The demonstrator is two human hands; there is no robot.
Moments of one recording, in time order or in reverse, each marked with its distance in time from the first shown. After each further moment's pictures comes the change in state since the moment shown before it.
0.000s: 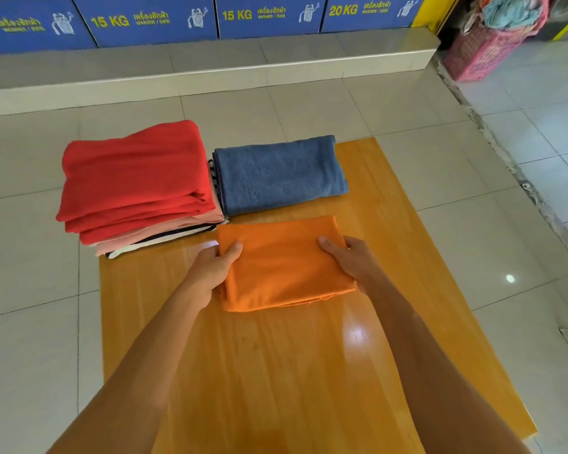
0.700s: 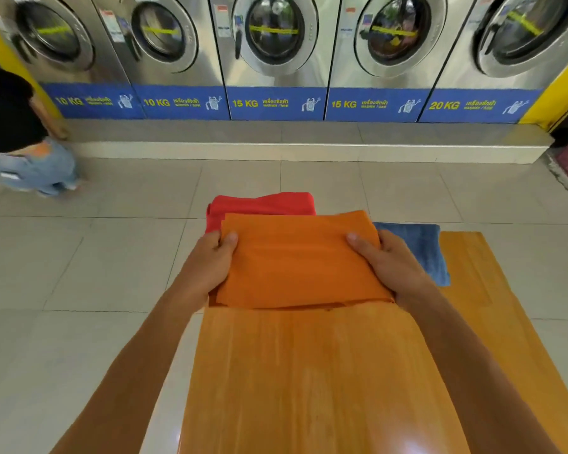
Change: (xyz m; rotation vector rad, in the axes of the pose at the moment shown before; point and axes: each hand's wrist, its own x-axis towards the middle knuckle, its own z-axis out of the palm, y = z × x) left_hand -0.079 0.088 -0.155 0.083 0.369 0.328; right_hand -0.061 -0.183 0.074 0.073 -0.294 -0.387
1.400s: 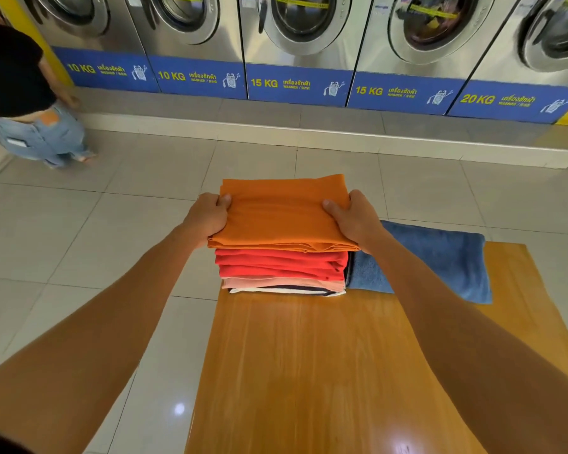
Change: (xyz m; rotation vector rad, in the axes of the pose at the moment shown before) left_hand 0.145 -0.041 -0.040 0.190 0.051 -0.100; right_hand 0.151 -0.006 0.090 -0.422 0.023 -0.115
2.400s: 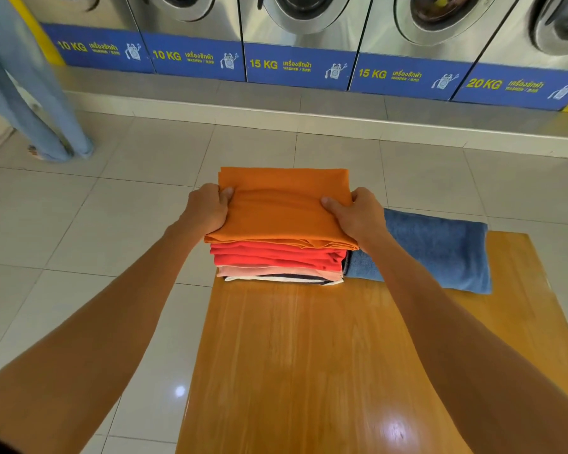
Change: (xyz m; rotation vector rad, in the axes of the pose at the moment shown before) left_hand 0.008 -0.015 0.019 0.388 0.131 0.145; right_hand -0.009 0.019 0.007 -0.075 0.145 0.063
